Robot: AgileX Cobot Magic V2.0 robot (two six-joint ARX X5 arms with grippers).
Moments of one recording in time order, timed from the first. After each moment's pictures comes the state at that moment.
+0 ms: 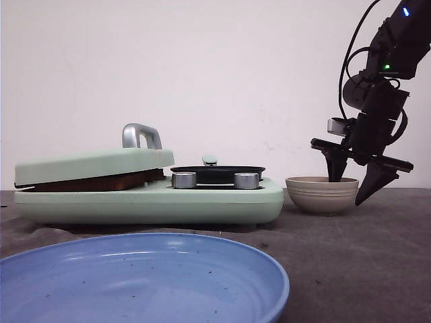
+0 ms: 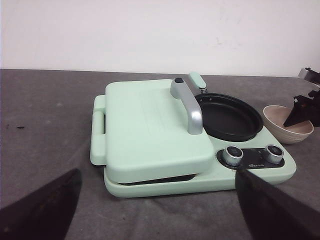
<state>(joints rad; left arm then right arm) -0.21 0.24 0.59 -0.54 0.07 -0.12 0.05 2.21 1.81 -0.76 -0.26 0.20</state>
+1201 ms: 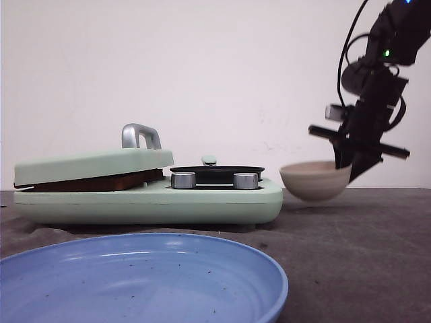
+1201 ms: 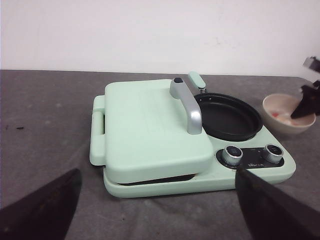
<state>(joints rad) -0.21 0.24 0.59 -0.54 0.07 -0.11 0.06 2.14 1.81 -0.76 -0.26 0.20</state>
